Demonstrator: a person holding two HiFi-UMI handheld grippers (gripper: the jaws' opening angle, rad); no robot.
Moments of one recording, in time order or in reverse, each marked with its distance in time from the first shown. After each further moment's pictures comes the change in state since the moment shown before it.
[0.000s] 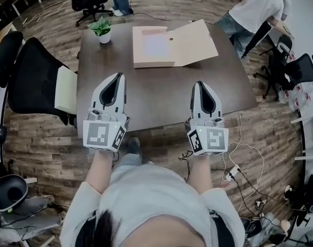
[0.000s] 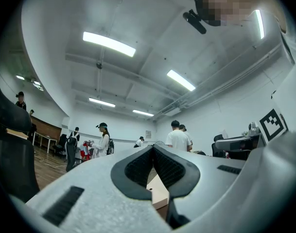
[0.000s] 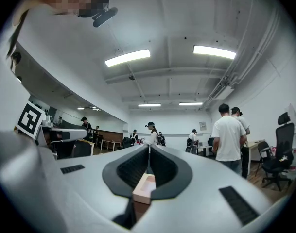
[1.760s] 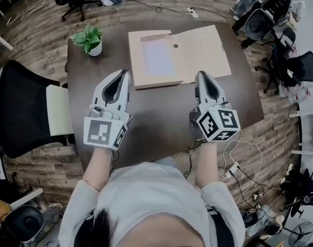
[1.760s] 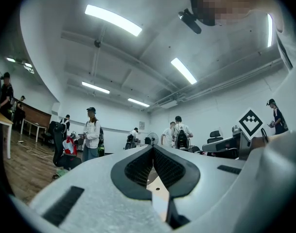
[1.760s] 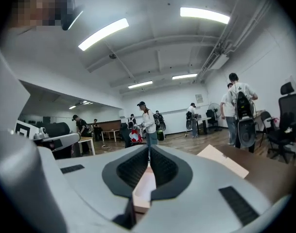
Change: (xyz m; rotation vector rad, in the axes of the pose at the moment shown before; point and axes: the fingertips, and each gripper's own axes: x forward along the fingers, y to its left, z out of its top) left arm 0.192 0.111 -0.092 -0.061 0.101 -0.123; right arm 0.233 -0.058 -0.101 0.195 0.258 -0.026
